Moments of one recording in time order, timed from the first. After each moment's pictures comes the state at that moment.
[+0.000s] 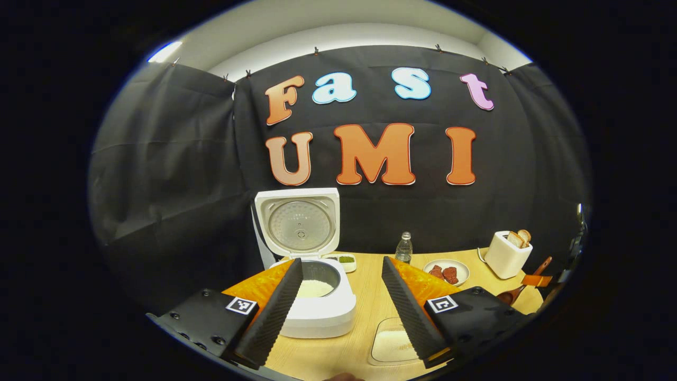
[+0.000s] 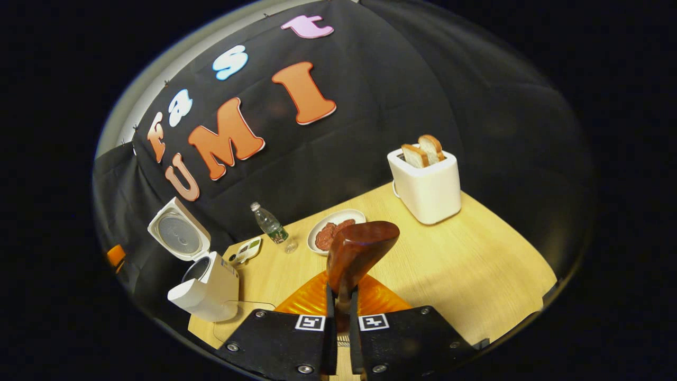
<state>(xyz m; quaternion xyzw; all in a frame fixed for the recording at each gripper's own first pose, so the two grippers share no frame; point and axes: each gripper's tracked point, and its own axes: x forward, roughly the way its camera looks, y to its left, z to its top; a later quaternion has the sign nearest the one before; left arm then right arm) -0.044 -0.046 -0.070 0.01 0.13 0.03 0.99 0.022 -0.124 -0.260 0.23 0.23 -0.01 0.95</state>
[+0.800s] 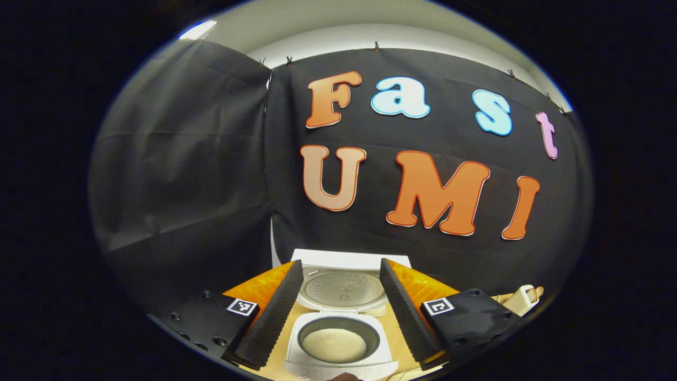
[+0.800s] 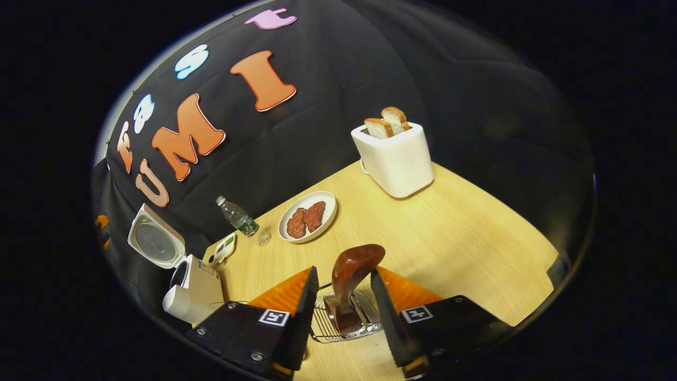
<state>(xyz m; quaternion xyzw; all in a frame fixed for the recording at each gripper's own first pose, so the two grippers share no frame) 0.169 0.117 -0.011 -0.09 0.15 0.07 0.98 0.013 -0.133 -0.269 0.23 0.28 -0.10 0.93</state>
